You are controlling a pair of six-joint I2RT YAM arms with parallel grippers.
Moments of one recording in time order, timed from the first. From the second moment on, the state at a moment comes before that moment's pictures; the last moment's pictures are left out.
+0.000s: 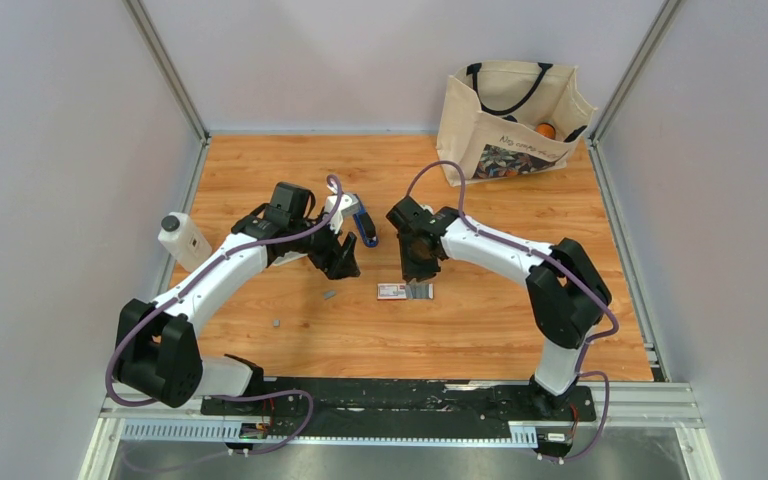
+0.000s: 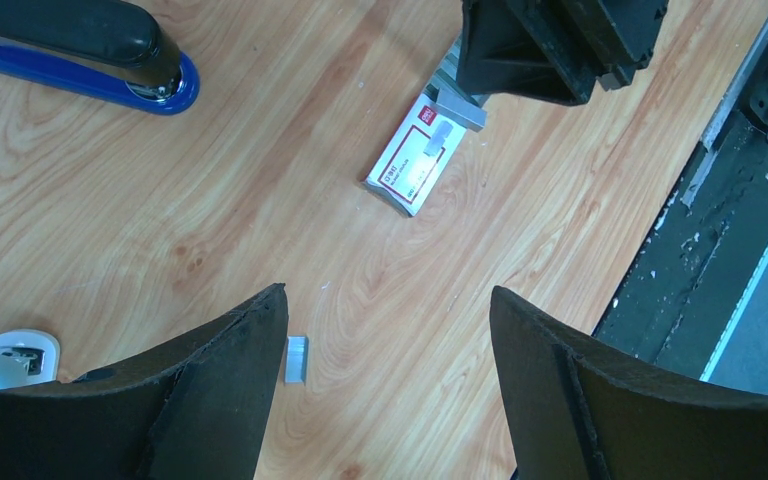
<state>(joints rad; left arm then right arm) -0.39 1.34 0.97 -0.54 0.63 0.24 0.78 1.79 1.32 -0.76 0.09 0.65</state>
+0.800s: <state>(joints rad) -0.39 1.34 0.97 -0.55 0.63 0.24 0.78 1.85 1.27 -0.66 0.03 0.63</state>
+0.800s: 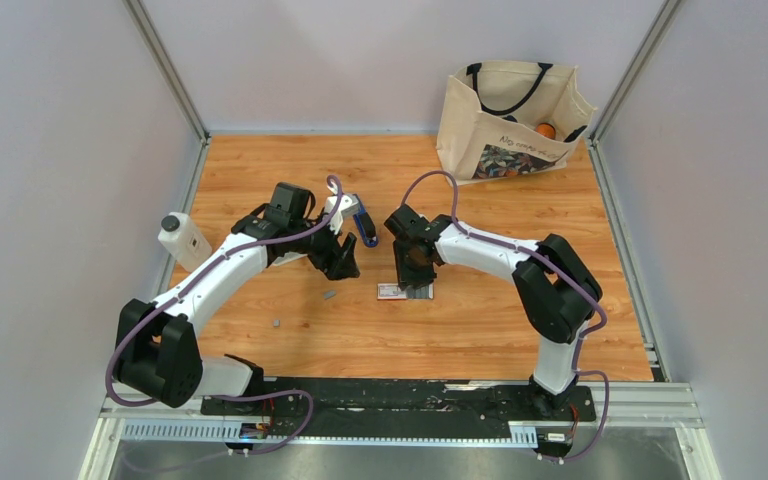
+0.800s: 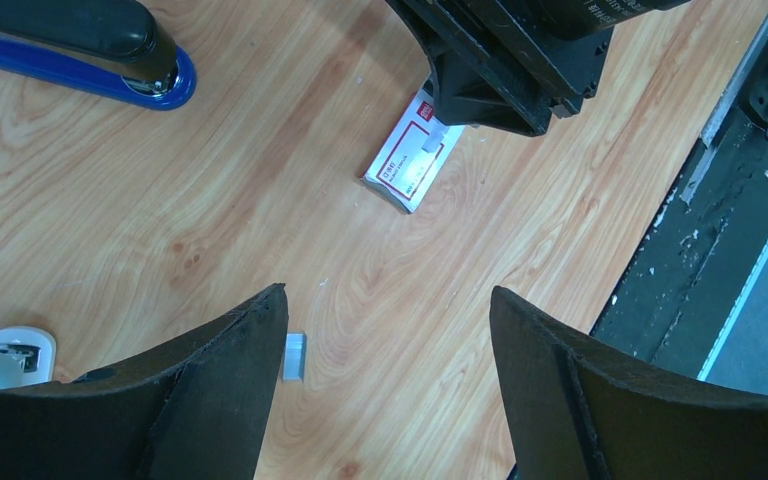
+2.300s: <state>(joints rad) -0.39 1.34 0.97 -0.56 0.63 0.25 0.78 1.83 1.26 -0.65 0.02 0.63</state>
